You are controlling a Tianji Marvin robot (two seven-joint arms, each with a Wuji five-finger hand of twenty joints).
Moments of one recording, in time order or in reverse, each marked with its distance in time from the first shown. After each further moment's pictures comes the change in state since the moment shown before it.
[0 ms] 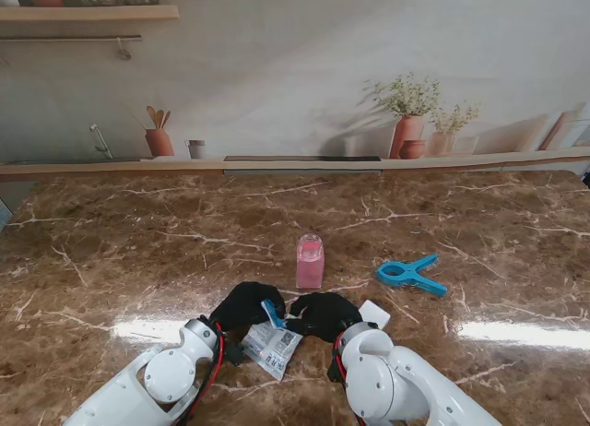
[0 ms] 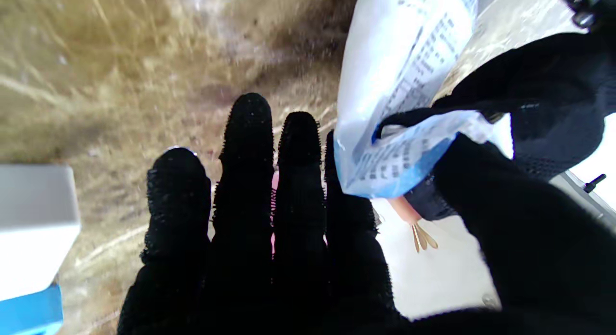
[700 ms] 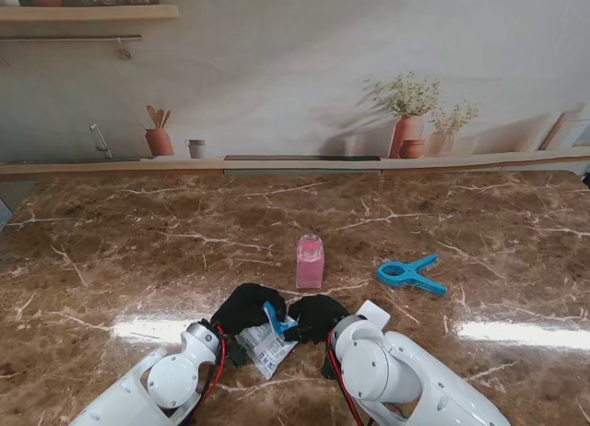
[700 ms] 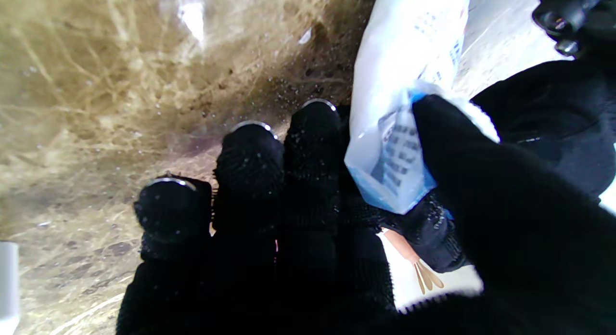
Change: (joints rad) left arm 0.006 -0.011 0.008 0.015 0.050 -0.025 0.060; right arm 0.112 0.008 -0.073 0.087 0.128 -0.017 0.076; left_hand 0.000 0.012 0.032 0.000 0.044 -0.012 0.017 -0.053 -0.016 -0.001 0.021 -0.004 -0.004 0.001 -0.001 0.042 -0.011 -0.007 -0.012 0.000; right_hand 0.167 -0.234 0.163 -0.084 0.139 -0.025 0.483 0.019 0.272 -0.065 0.396 0.431 0.142 -0.043 0.512 0.228 0.121 -0.018 0.192 0.043
